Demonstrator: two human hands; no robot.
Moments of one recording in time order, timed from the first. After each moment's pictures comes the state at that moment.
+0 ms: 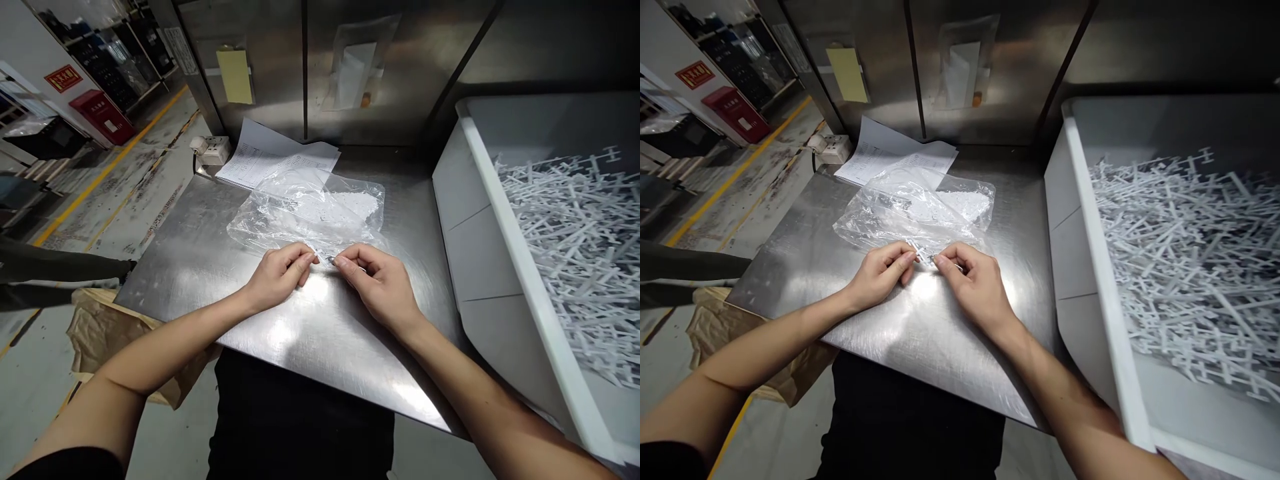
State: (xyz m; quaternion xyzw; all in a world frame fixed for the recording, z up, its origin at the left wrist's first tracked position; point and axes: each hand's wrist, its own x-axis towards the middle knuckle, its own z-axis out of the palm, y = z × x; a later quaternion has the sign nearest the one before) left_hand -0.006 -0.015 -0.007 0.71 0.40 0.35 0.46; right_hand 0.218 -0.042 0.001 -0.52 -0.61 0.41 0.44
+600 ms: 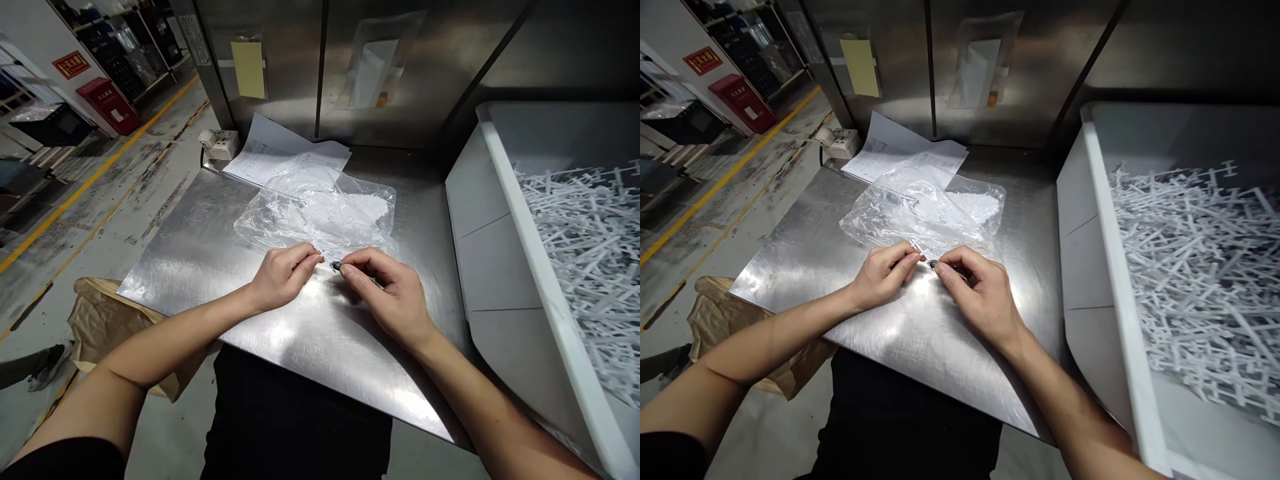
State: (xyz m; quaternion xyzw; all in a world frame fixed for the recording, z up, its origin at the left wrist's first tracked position) left_hand -0.007 -0.016 -0.003 0.77 0.37 0.39 0.34; right_hand 0.219 -0.048 0.006 -0.47 -0.65 0.41 0.44
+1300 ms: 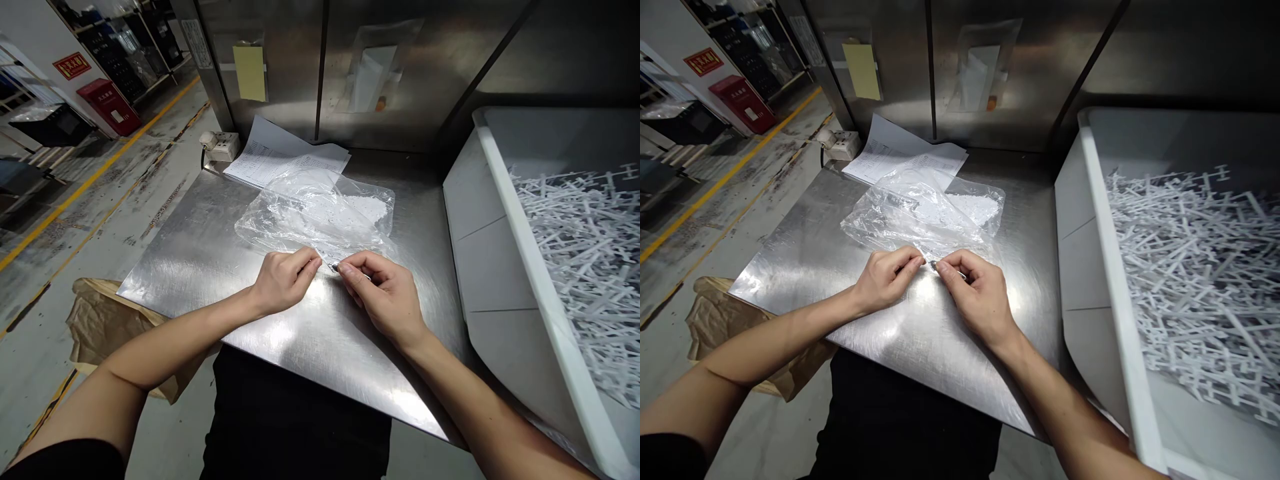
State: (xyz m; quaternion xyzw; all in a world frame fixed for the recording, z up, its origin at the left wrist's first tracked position) left_hand -0.007 -0.019 -0.010 0.80 0.42 0.34 0.25; right_hand 0.211 -0.048 0.000 -0.51 -0.58 0.46 0.45
